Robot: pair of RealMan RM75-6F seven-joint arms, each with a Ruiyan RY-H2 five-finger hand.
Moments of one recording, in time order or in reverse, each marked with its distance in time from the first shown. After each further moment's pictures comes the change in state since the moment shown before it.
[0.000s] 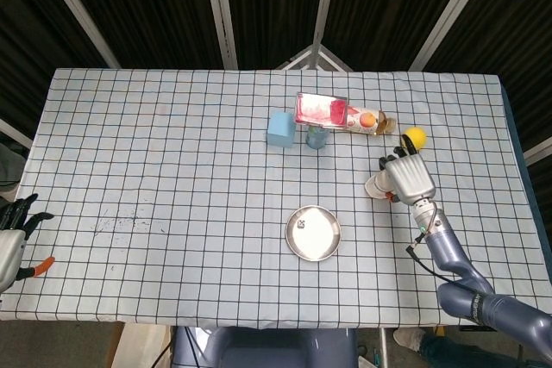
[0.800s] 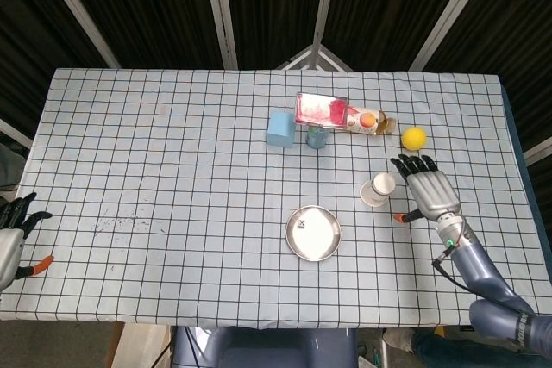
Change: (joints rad) left arm 0.001 0.002 -0.004 0.003 -0.003 0.006 -0.010; right arm -0.072 0.313 0.000 -0.421 0.162 -0.074 0.019
